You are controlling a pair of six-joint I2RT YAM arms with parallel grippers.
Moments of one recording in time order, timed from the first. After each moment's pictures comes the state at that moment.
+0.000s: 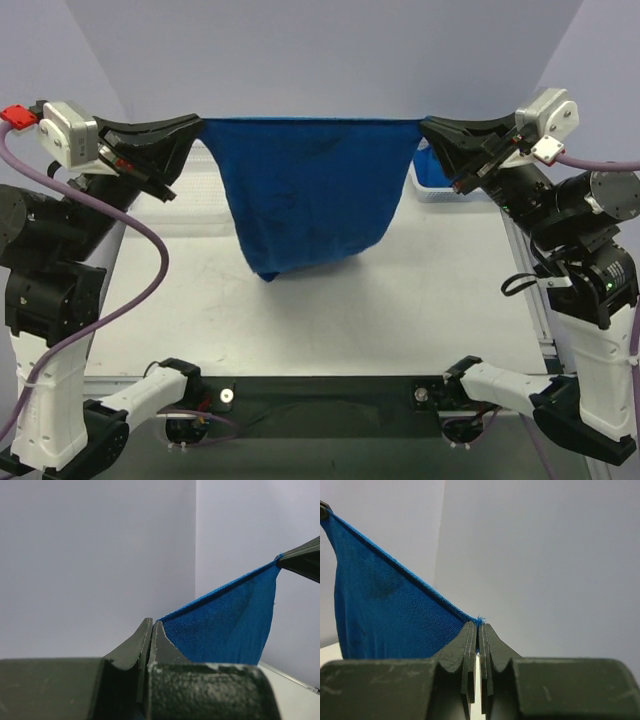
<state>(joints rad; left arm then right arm) -0.32 1.01 1.82 -0.32 0.37 -0.15 0.56 1.09 1.84 -0.41 -0.19 -0.21</state>
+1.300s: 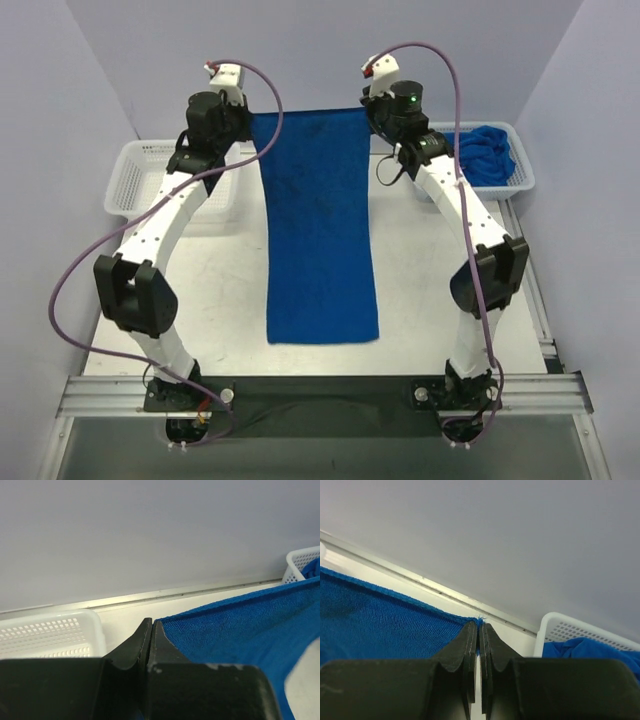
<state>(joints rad) -0.27 1.73 1.72 -0.11 -0.03 -0.10 0.37 1.90 1.97 -0.24 0.08 -0.22</state>
